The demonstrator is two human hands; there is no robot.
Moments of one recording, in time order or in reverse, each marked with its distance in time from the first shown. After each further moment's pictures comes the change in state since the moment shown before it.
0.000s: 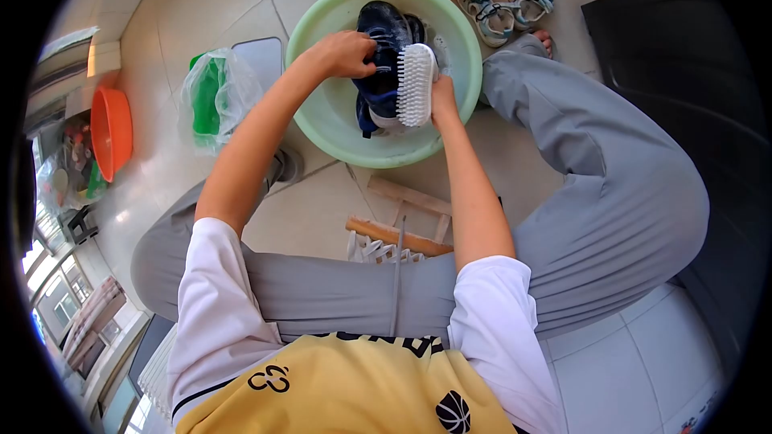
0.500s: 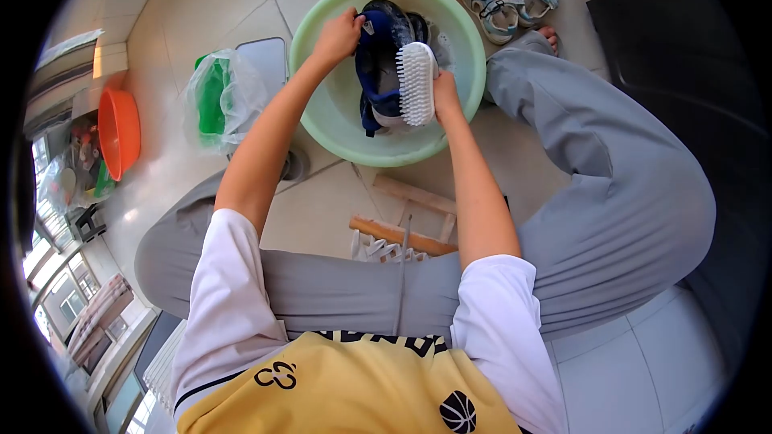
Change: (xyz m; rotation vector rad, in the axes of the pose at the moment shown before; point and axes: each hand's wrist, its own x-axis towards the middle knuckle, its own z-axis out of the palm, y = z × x) left_hand 0.034 -0.029 0.032 -0.591 0.671 -0.413; right_hand -0.001 -0.007 0.001 -0.077 -0.015 -0.028
